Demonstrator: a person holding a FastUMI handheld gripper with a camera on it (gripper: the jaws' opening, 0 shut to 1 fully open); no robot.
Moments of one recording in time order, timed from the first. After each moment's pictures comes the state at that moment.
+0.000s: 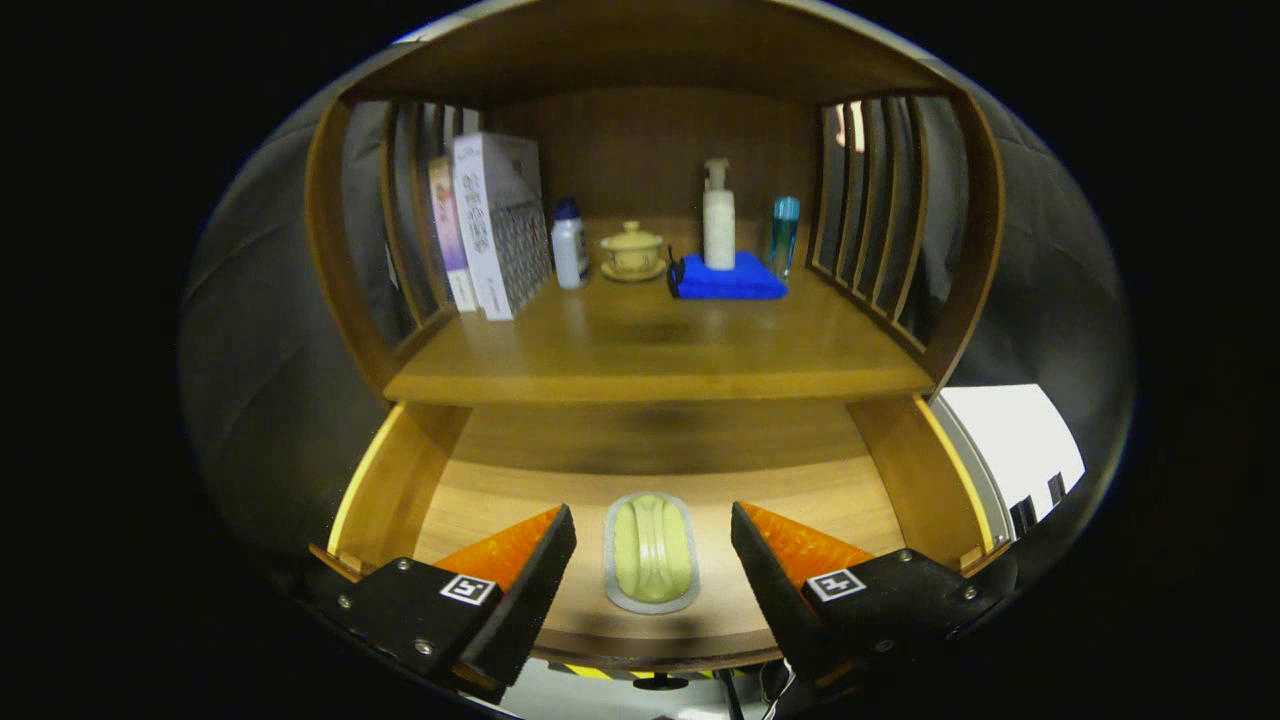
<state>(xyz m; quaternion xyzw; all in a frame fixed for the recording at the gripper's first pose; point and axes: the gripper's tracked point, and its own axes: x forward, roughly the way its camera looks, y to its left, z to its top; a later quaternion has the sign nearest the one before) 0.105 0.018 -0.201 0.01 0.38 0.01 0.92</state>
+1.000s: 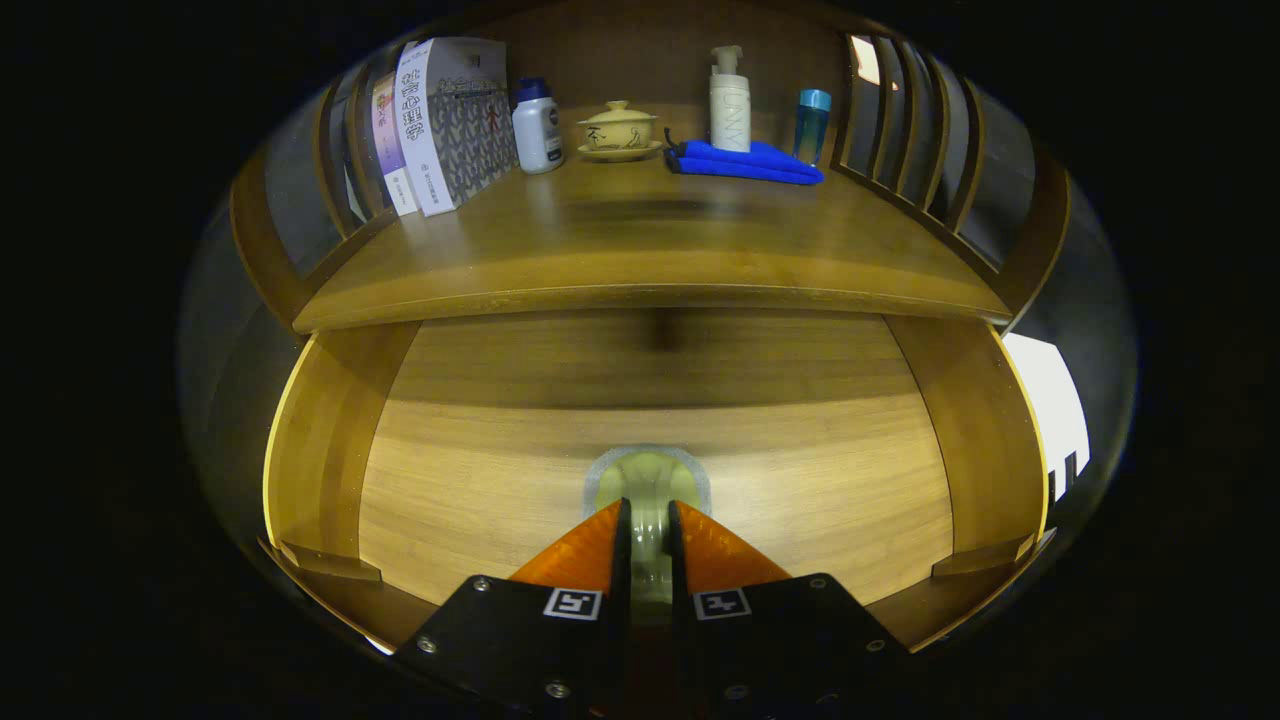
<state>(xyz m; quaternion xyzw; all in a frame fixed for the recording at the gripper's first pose) 0.111 0.014 -0.278 0.00 0.48 0.01 0.88</state>
